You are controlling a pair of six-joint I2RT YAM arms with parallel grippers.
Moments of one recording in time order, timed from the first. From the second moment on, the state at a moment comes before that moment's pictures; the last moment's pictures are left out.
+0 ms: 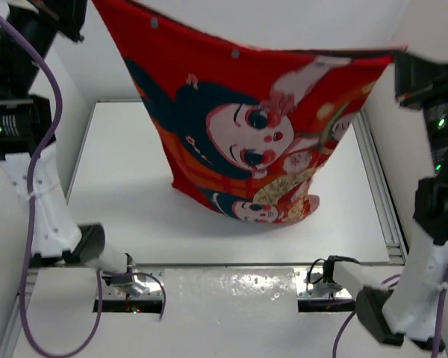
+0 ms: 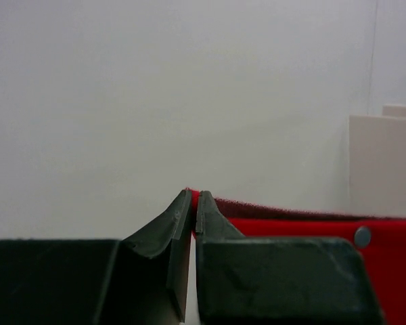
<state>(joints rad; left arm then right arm) 0.13 1.41 2.28 -0.27 0.51 -0.11 -0.17 0.97 1.77 -0.41 -0.18 0.62</state>
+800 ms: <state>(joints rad) 0.24 1.08 2.25 -0.23 0.44 -0.10 -0.17 0.90 2.21 -0.60 -0.09 0.46</state>
